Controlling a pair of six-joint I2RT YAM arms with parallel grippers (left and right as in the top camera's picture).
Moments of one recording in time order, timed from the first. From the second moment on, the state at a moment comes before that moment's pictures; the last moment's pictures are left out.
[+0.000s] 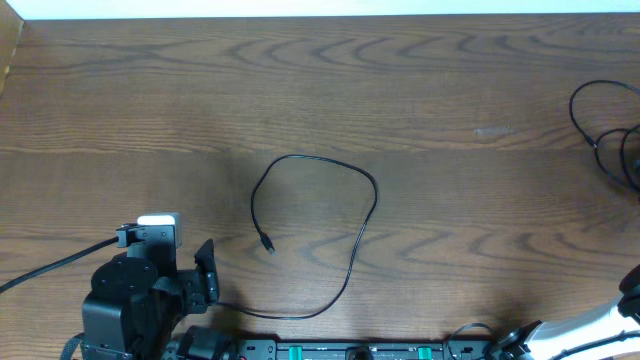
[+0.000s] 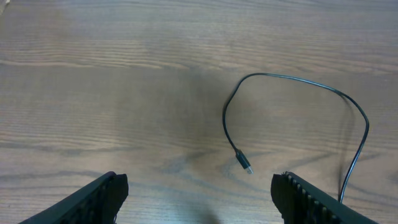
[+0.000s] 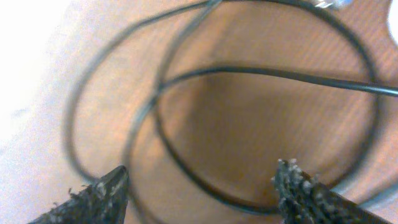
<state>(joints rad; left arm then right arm) -0.22 0.55 1.12 -1.29 -0.17 -0.15 -0.85 1.89 1.00 0.21 -0.38 0.41</state>
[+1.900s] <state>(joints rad) -0.22 0.60 1.12 -1.26 -0.14 -0.20 0.58 1.90 1.12 -0.42 -0.45 0.61</state>
